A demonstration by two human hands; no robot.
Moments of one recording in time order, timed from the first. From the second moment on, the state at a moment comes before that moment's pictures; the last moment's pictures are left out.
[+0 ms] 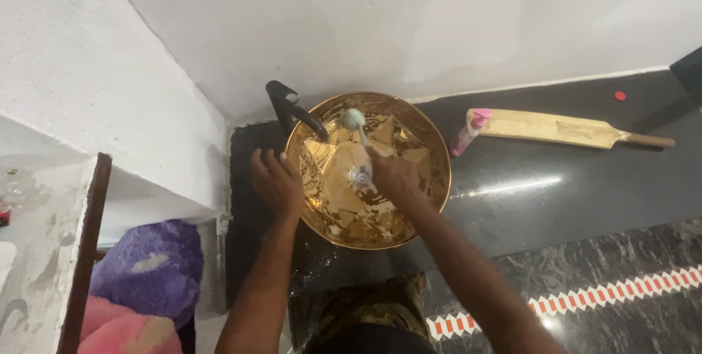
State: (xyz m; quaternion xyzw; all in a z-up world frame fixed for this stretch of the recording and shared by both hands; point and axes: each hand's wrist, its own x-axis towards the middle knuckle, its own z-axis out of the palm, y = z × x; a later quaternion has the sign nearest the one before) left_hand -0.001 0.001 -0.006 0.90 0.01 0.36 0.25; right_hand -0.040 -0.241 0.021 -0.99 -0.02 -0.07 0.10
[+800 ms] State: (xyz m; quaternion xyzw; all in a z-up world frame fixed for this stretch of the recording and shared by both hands) left_hand 0.002 0.000 -0.012 0.90 0.03 0.35 0.24; right_hand -0.023 -0.327 0.075 -0.99 -0.02 -0.07 0.08
